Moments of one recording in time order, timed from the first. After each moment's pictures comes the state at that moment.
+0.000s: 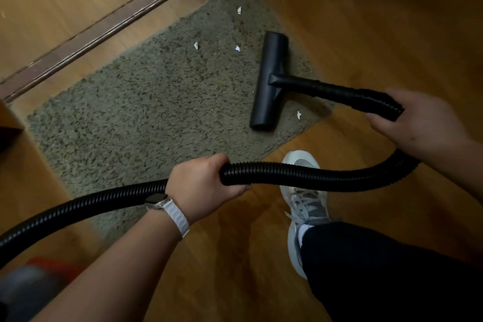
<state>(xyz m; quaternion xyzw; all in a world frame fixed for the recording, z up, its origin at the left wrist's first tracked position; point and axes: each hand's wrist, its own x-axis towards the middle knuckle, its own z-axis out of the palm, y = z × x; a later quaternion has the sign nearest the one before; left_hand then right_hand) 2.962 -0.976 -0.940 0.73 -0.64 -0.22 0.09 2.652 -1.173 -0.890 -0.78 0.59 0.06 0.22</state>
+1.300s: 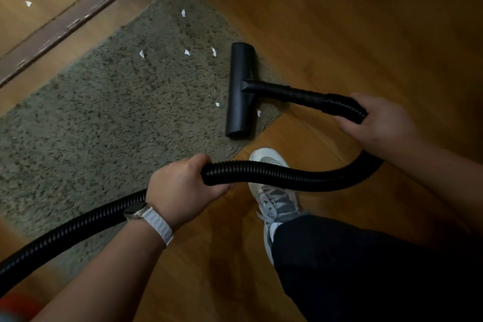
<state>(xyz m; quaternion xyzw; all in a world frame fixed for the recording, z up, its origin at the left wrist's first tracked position) 2.927 -1.007 -0.943 0.72 -0.64 -0.25 0.04 2.607 -1.156 -0.905 -0.72 0.64 0.01 0.26</state>
